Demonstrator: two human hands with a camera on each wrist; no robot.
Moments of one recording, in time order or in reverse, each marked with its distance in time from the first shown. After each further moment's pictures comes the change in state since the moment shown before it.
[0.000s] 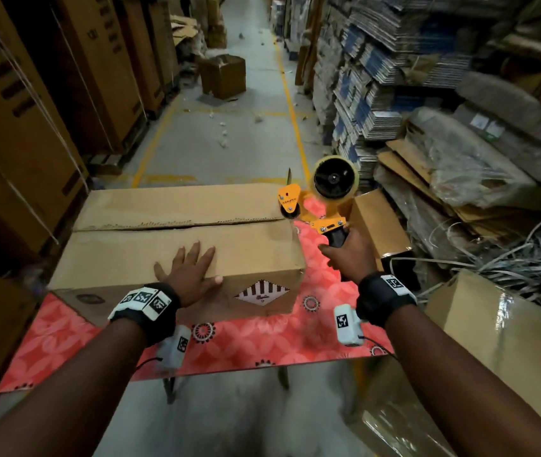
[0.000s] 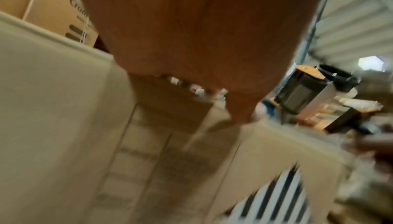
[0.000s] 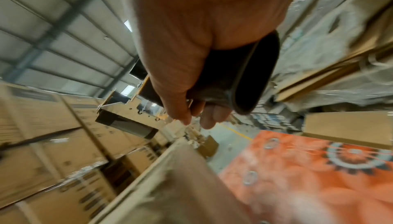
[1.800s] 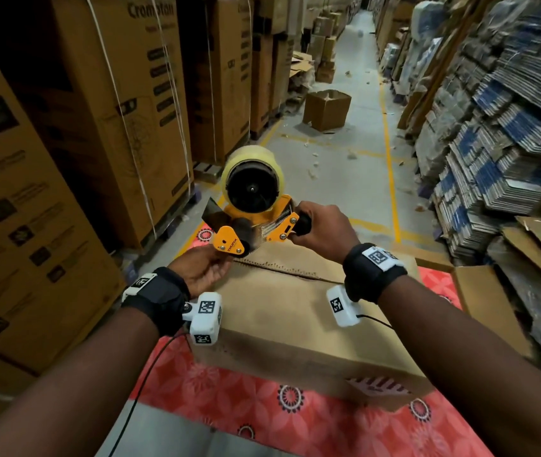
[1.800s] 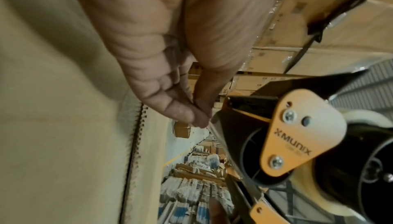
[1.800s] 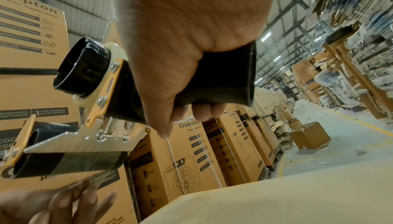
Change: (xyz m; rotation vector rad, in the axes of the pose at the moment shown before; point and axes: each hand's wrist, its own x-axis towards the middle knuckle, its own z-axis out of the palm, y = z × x) left_hand 0.013 -0.196 -0.113 -1.996 0.198 -0.336; right_hand 0.050 -0.291 0.210 -0.273 -0.323 -0.861
